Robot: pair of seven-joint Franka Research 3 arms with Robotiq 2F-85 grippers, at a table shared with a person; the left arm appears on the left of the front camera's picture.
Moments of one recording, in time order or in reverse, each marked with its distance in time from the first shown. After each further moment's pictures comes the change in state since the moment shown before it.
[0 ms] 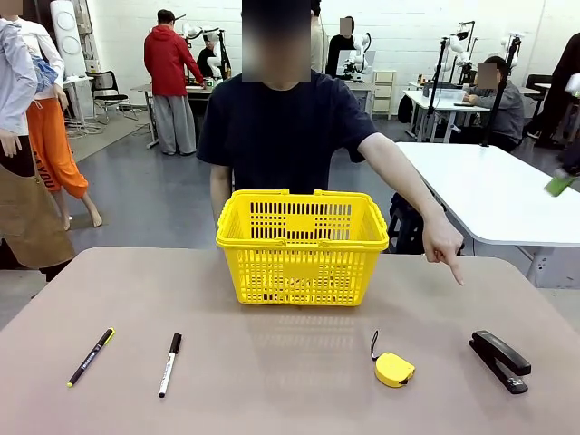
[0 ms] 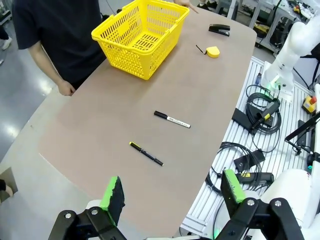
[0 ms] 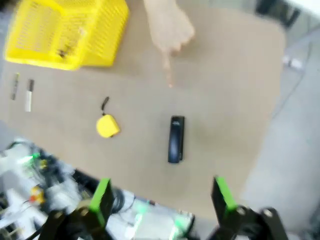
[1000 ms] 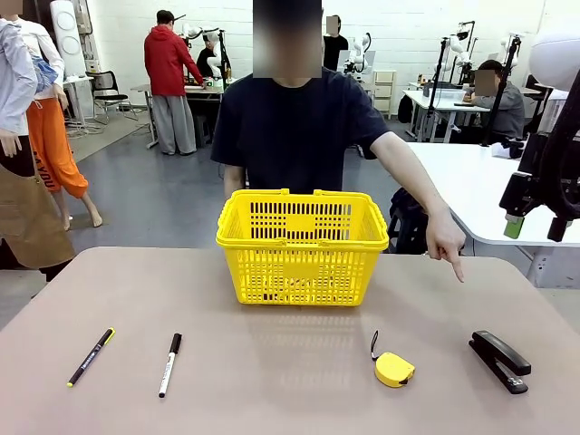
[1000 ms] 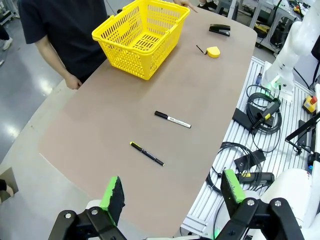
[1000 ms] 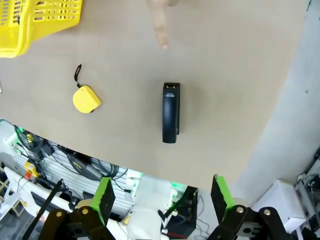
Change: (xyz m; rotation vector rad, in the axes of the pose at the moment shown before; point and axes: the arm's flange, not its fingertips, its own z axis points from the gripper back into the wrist) left arm 0.000 0.000 0.001 0.003 0.000 -0.002; right arm 0.047 0.008 -0.083 -0.063 0.328 -0.033
